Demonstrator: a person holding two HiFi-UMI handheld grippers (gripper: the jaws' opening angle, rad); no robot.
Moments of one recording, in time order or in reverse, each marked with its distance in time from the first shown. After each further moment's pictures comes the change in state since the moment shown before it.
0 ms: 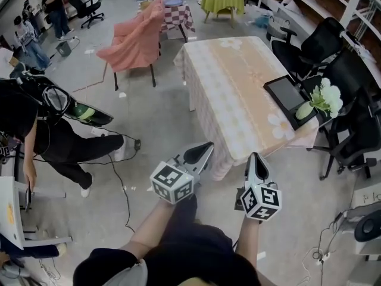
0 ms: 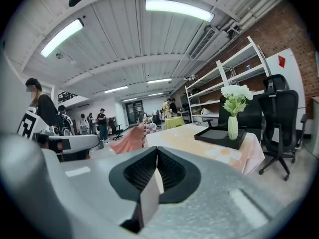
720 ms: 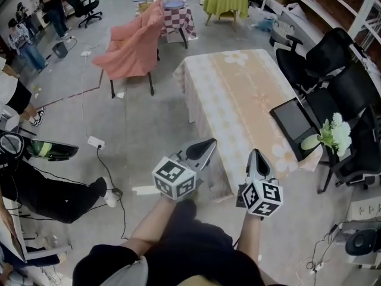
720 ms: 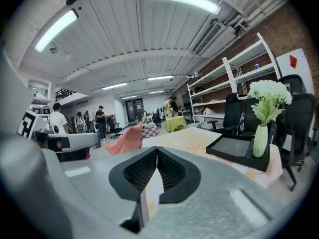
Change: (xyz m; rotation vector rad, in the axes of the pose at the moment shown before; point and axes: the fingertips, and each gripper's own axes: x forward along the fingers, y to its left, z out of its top) left arm 0.096 0.115 0.059 -0.018 -0.005 -0.009; right arm 0.154 -0.006 0.055 -0.022 0.026 0.000
